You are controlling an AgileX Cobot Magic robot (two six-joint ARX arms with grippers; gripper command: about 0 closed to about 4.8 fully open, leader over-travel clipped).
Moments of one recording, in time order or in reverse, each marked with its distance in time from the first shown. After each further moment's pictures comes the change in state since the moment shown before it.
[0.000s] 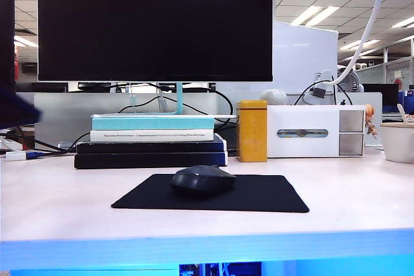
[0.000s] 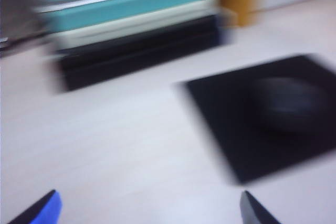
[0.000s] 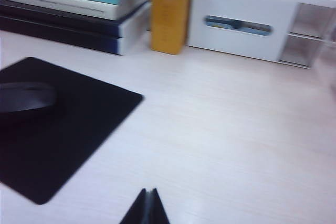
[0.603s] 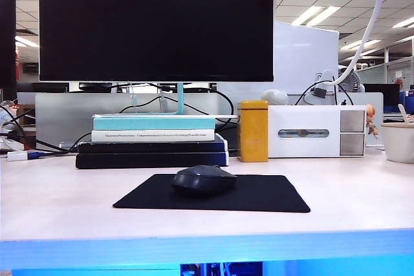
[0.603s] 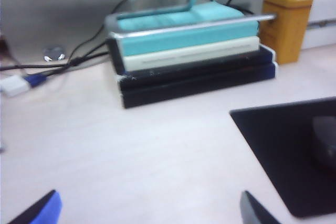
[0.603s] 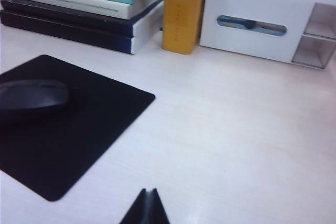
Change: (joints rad) left arm 0.226 -0.392 0.000 -0.274 0.023 -0.031; right arm 0.000 0.000 0.000 -0.002 -0.027 -0.002
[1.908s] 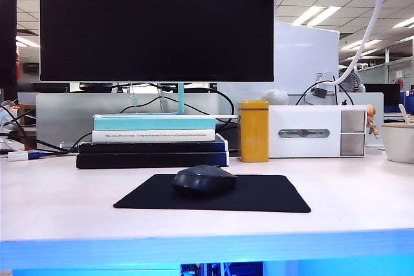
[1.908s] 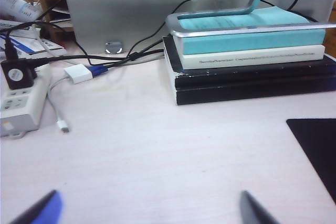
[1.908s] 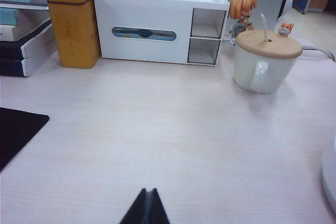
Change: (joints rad) left arm 0.059 -0.104 0.000 -0.111 -0.111 -0.012; right arm -0.361 0.005 0.000 0.058 -0.074 0.010
